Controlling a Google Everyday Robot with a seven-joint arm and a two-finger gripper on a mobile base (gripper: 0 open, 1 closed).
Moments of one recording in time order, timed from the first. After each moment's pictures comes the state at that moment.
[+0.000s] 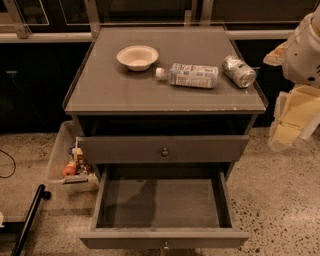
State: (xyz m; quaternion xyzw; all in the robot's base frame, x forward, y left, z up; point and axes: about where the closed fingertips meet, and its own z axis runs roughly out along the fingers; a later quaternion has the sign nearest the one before) arm 0.438 -0.217 0.977 -0.60 0.78 -0.03 0.16
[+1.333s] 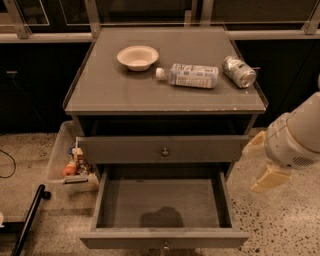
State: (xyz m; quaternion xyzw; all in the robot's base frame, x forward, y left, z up) arm 0.404 -0.223 0.824 -0.64 0.76 0.04 0.15
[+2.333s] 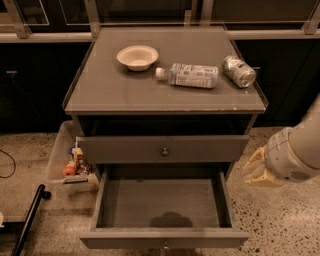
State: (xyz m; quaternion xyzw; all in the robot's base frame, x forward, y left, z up) arm 0.398 -0.223 0.796 -0.62 0.76 0.06 0.18
